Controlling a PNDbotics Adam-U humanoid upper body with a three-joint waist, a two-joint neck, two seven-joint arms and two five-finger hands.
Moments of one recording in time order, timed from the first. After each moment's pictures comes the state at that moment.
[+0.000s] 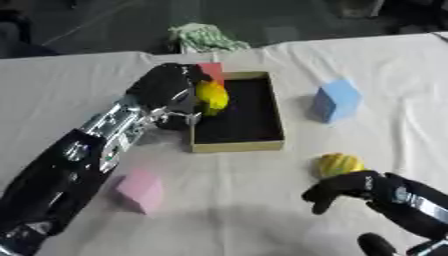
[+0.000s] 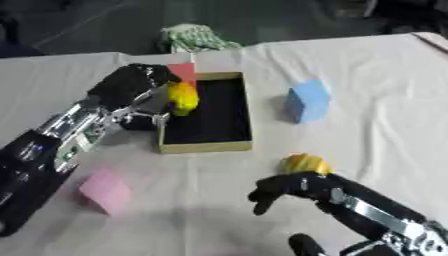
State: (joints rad) left arm -0.92 0.44 -0.41 -1.18 -1.08 -0.12 0.00; right arm -0.25 -0.25 0.18 -1.98 -0.14 -0.30 0.85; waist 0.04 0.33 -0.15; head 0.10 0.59
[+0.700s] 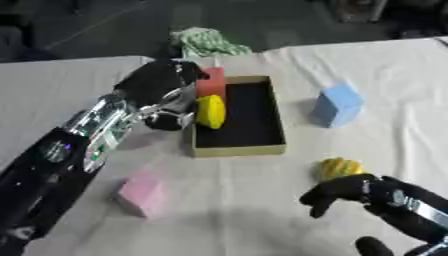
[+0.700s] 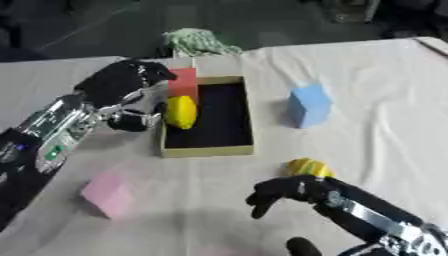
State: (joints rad) left arm -0.90 0.54 -0.40 -1.35 -0.99 -0.18 -0.11; right arm -0.25 -0.25 0.17 -1.98 -0.14 -0.30 0.85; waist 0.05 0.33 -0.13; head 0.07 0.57
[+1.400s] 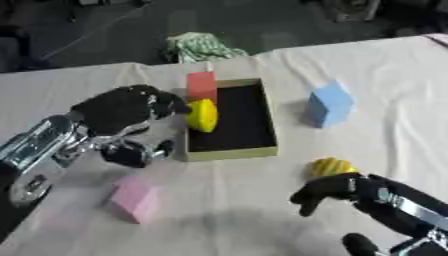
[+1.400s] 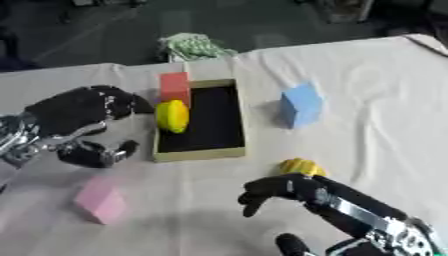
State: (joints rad) left arm -0.68 0.78 -0.54 -1.66 -0.81 -0.33 -0.25; right arm -0.24 -0.27 0.16 -1.98 -0.12 -0.30 0.83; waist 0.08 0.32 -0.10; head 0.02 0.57
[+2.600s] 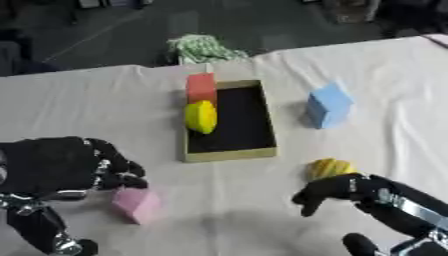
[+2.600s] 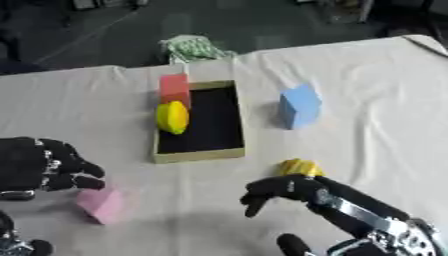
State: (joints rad) left arm -0.46 1.02 -0.38 -1.98 -0.74 -0.38 -0.57; right arm -0.24 -0.28 0.16 -1.98 -0.12 -0.30 0.83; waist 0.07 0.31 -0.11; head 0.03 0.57
